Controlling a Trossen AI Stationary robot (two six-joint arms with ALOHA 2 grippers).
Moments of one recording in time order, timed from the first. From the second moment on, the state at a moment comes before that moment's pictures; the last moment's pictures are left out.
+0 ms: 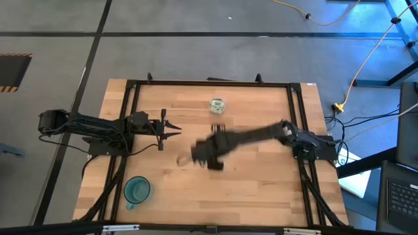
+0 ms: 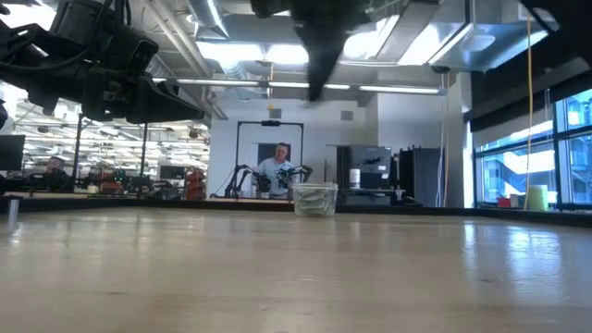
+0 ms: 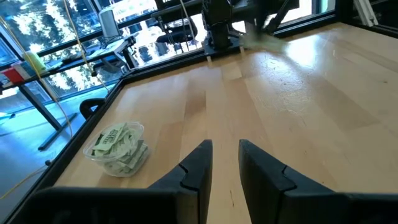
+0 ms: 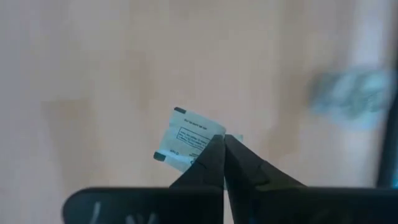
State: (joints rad) left arm 0.19 0.91 0.11 0.62 0.12 0.30; right arm 0.21 2.29 2.31 -1.52 0.35 0.25
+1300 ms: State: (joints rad) left arm 0.19 0.91 0.10 0.56 0.12 0.27; right arm -0.40 2.44 2.33 -1.32 0.07 -0.27
